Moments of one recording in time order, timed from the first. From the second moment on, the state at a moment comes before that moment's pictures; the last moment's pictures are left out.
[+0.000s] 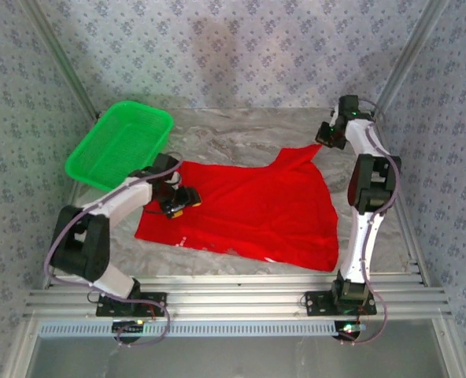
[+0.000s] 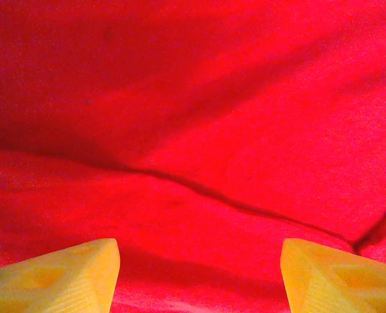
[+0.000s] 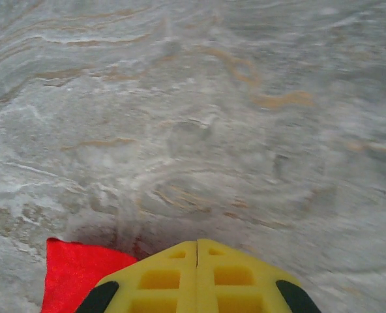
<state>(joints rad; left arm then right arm) -0.38 1.57 0.97 -0.65 0.30 -0.73 -0.10 2.23 1.91 -0.75 -0.23 0.28</state>
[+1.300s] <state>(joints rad) -0.25 2.07 1.93 -0.89 0.22 -0.60 -0.13 2.18 1.90 -0.86 -0.21 0.08</state>
